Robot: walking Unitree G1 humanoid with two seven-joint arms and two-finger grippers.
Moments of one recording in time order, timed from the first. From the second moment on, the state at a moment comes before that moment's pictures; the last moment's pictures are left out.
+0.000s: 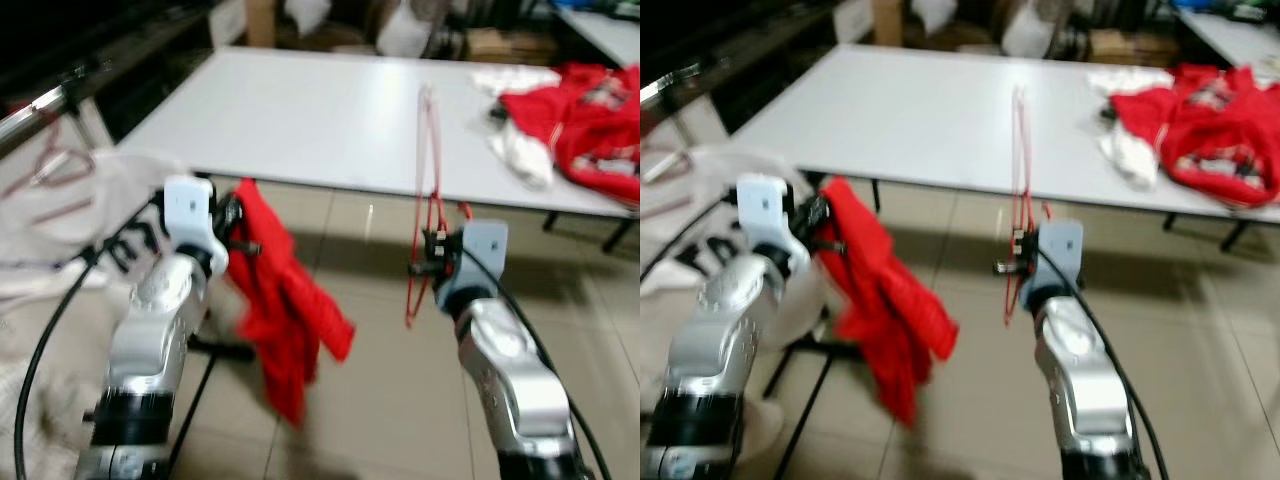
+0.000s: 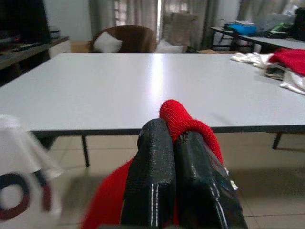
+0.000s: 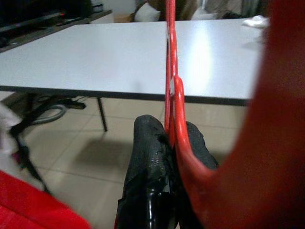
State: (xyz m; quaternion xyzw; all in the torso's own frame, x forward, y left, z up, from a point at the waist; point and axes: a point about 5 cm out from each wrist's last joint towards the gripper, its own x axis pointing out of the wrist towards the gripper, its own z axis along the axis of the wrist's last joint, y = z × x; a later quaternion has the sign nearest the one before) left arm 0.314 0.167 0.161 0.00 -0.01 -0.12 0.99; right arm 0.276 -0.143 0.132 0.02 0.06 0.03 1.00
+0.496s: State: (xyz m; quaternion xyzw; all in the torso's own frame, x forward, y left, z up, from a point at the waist) left arm 0.314 0.172 0.162 -0.01 -0.01 -0.11 0.99; right arm 0.276 -0.136 0.131 0.01 0.06 0.06 1.00
